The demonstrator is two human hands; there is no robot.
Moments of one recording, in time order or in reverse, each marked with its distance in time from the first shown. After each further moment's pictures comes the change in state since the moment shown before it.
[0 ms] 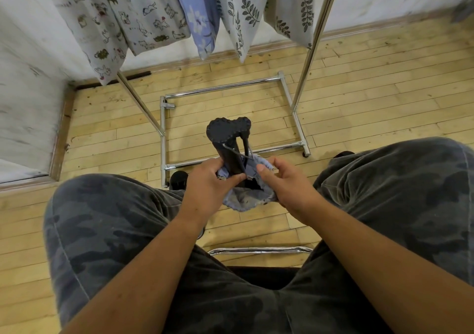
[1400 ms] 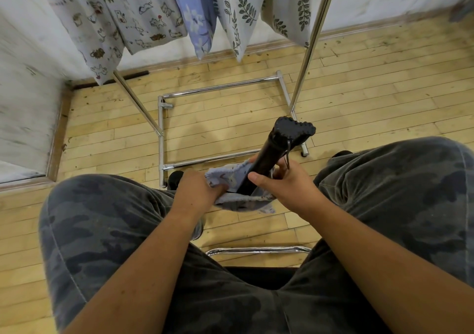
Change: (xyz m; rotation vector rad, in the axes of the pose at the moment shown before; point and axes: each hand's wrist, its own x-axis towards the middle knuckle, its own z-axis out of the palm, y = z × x) left_hand 0.011 -0.041 0.006 0.244 -0.218 -0.316; right_hand -0.004 -0.009 -0.006 -0.140 0.012 -0.114
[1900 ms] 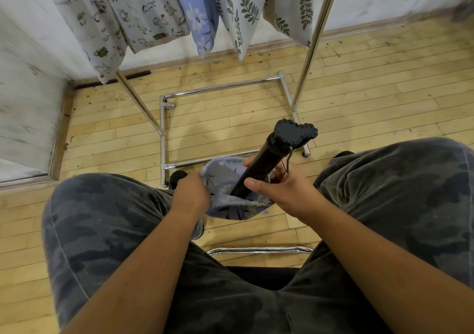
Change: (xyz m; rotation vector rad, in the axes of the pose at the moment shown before) left_hand 0.005 -0.011 0.002 0.254 -0.037 -0.162; right_hand -0.009 -0.011 0.007 0.032 -0.104 -0.065
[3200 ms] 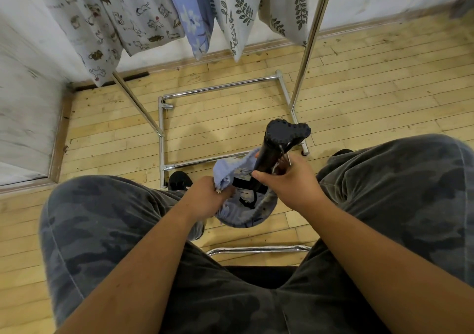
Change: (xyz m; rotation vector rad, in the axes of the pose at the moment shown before) left_hand -0.020 0.013 -0.008 -0.413 -0.250 0.253; right_hand 0.014 0.022 -0.014 -0.301 0.308 0.067
